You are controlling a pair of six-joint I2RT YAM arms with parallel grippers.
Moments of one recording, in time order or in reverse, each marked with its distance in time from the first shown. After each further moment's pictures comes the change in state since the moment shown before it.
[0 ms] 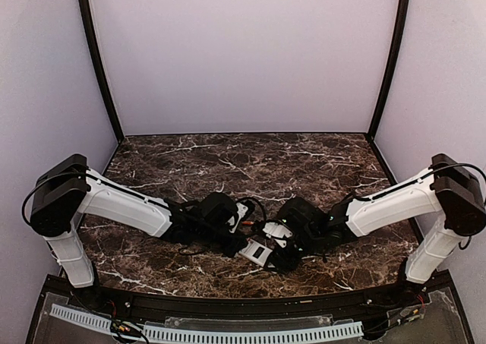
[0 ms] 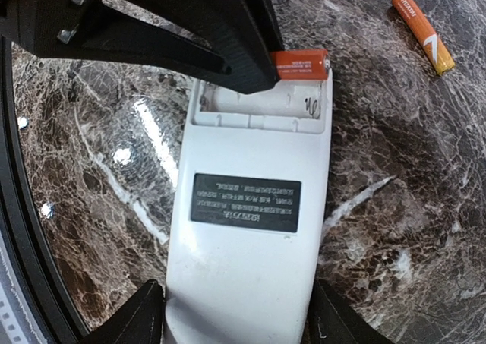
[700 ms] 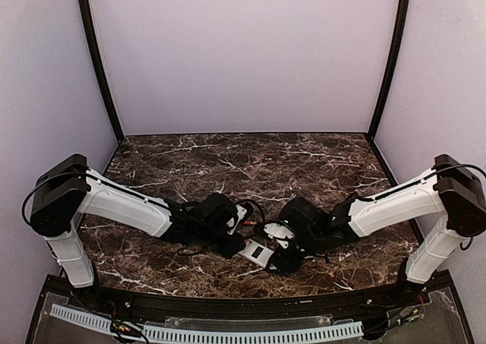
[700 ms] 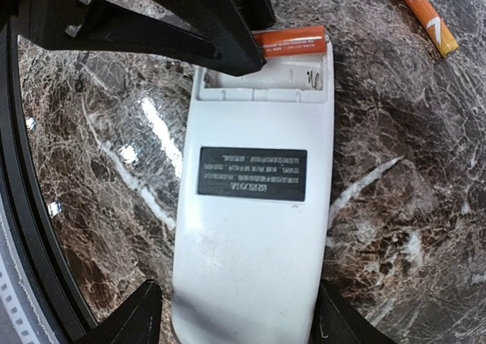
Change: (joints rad) left arm 0.000 0.000 -0.001 -0.038 -0.013 0.023; right arm 0.001 -0.020 -0.012 -0.019 -0.020 0.026
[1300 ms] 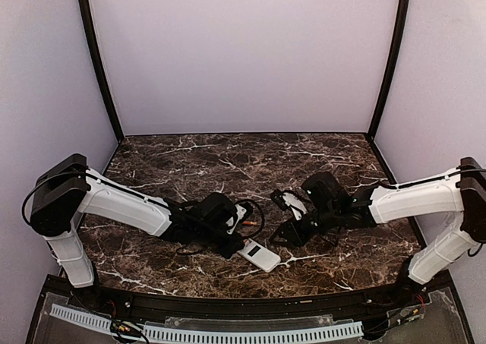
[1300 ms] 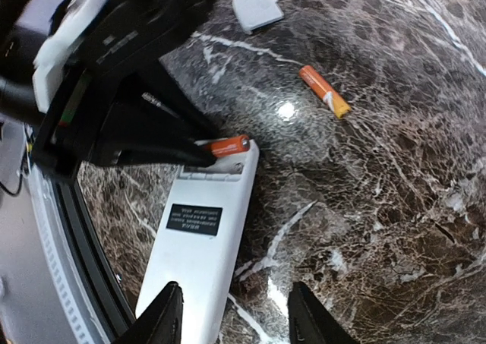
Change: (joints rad) left arm 0.000 0.000 0.000 -0.010 0.003 0.005; right arm -0.158 -0.166 -0.042 0.068 -0.131 0.138
